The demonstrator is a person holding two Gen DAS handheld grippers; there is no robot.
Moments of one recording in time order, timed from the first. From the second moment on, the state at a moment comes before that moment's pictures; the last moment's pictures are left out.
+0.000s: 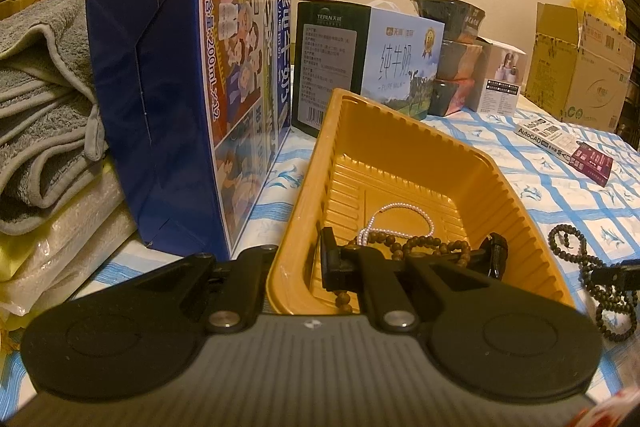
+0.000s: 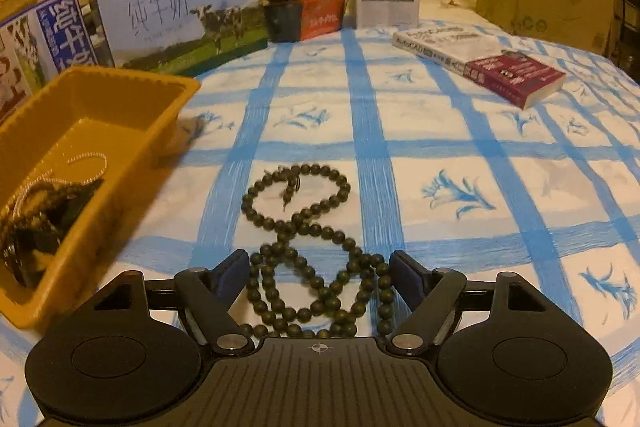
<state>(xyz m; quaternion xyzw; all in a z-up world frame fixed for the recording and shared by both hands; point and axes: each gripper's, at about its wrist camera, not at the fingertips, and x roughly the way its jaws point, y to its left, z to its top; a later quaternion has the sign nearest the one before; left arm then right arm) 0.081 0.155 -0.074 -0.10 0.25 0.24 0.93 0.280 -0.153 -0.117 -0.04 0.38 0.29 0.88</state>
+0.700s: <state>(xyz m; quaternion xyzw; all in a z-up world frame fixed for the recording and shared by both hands) 0.082 0.154 -0.075 -0.09 0.26 0.24 0.93 0.270 -0.142 -0.115 -0.07 0.36 0.30 0.88</state>
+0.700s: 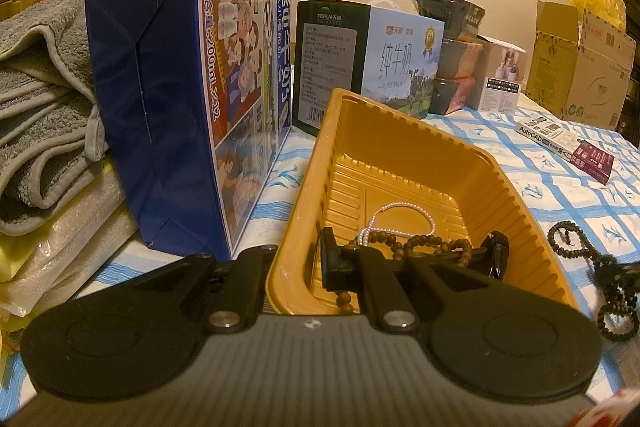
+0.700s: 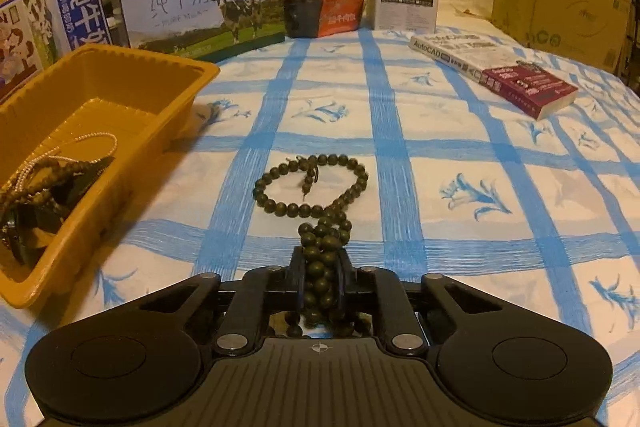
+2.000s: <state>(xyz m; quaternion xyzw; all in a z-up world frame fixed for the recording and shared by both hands) 0.085 0.152 -0.071 -0.08 0.25 0.24 0.93 0.244 -0.180 0.150 -0.09 0.21 0.35 0.91</state>
